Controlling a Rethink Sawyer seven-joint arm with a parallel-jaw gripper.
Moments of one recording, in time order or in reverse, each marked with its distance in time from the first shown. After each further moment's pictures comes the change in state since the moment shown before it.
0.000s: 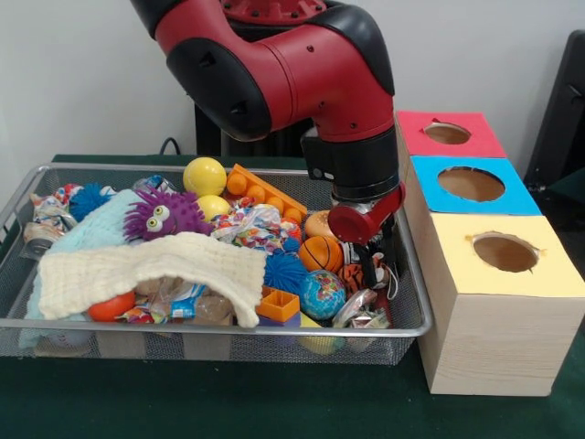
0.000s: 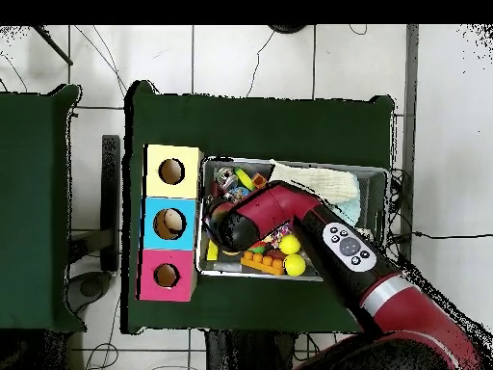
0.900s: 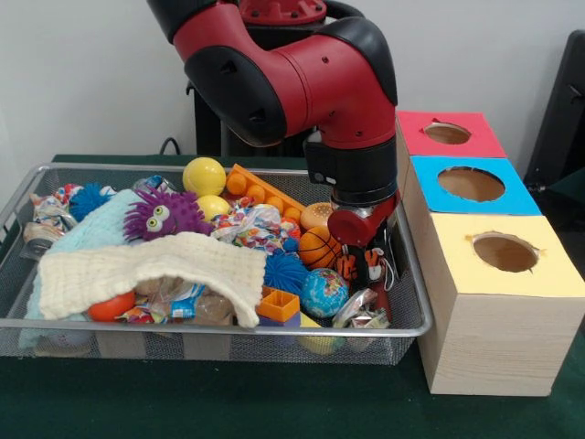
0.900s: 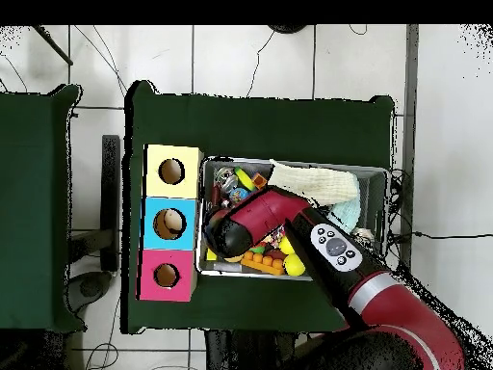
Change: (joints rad) arm 0.059 0.005 -0.064 -0.002 -0.039 0.000 0.000
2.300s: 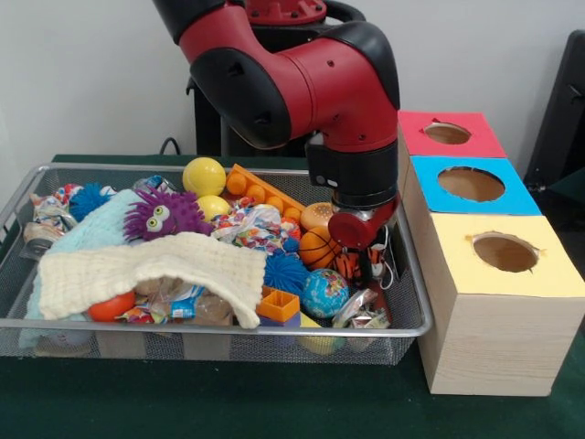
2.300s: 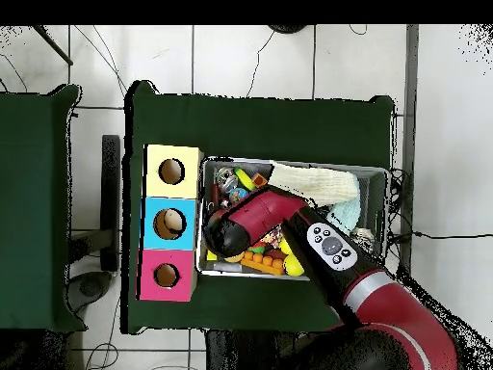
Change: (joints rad) arm 0.020 0.000 -0.022 -0.013 0.001 0.001 0.000
